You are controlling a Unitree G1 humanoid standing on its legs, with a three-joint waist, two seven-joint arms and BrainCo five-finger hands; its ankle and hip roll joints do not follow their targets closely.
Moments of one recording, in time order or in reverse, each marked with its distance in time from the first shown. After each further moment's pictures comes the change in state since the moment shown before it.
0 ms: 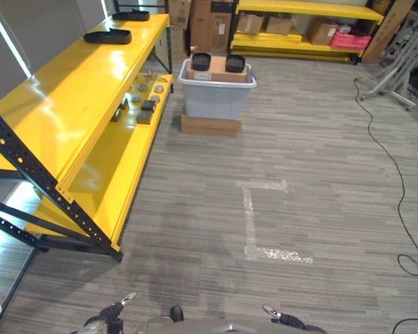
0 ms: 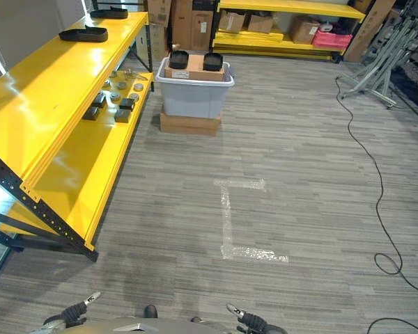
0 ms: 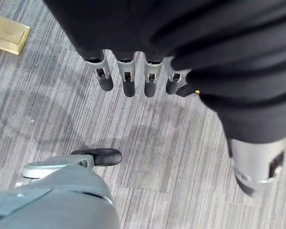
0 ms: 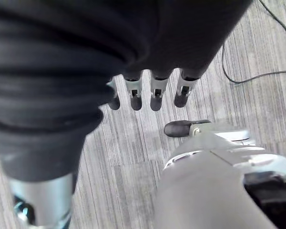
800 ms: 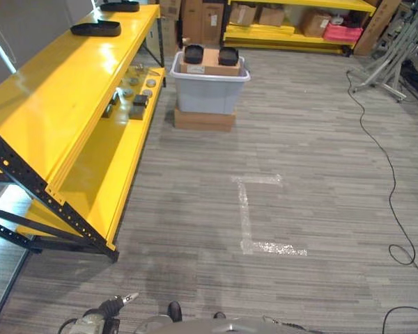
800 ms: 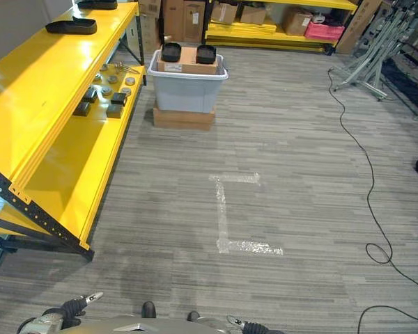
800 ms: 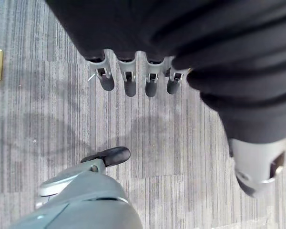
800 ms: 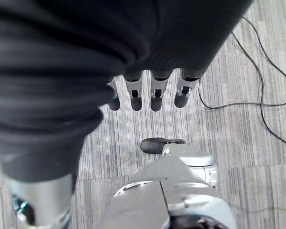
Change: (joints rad) left arm 0.004 0.055 -0.067 -0.033 0.123 0.012 -0.072; right arm 0.015 -0.016 0.014 -0.006 -0.132 0.060 -0.036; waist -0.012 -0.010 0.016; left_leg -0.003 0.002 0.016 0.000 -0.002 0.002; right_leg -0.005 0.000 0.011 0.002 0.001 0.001
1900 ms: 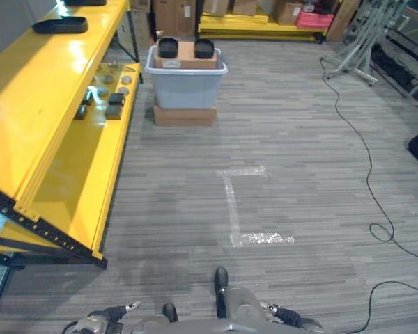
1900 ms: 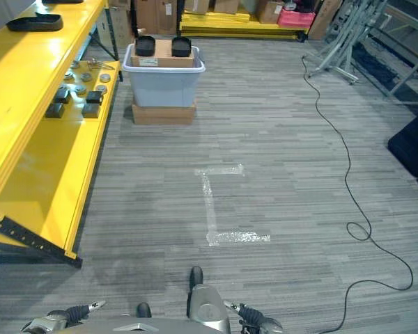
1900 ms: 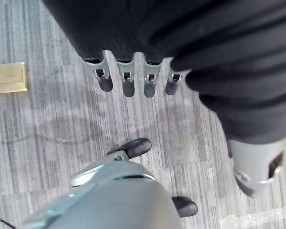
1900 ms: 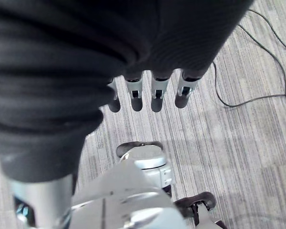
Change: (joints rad) left arm -0.077 -0.037 0.001 0.087 0.041 0.082 -0.036; right arm -0.031 0.042 -0.004 0.015 0.015 -0.093 -0.073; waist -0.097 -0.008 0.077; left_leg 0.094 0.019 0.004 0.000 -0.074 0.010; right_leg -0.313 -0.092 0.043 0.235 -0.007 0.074
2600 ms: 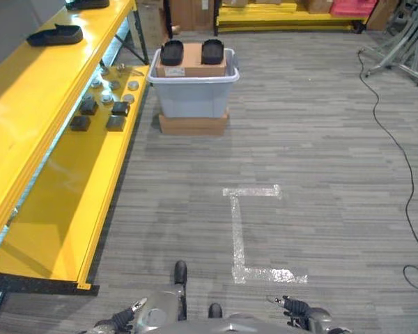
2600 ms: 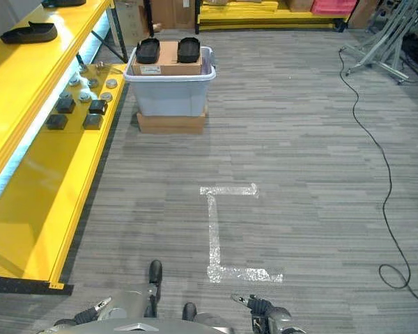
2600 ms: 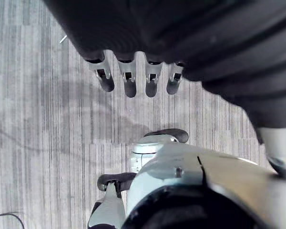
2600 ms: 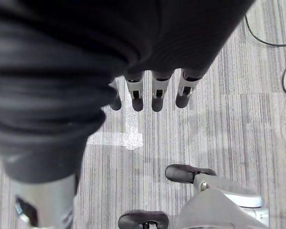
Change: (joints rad) left arm 0.076 -0.050 0.018 -0.004 0.019 -0.111 -0.018; right arm -0.075 -0.072 0.067 0.031 -0.017 -0.014 -0.008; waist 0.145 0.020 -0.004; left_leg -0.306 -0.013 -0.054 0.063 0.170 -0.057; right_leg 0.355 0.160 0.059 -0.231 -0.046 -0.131
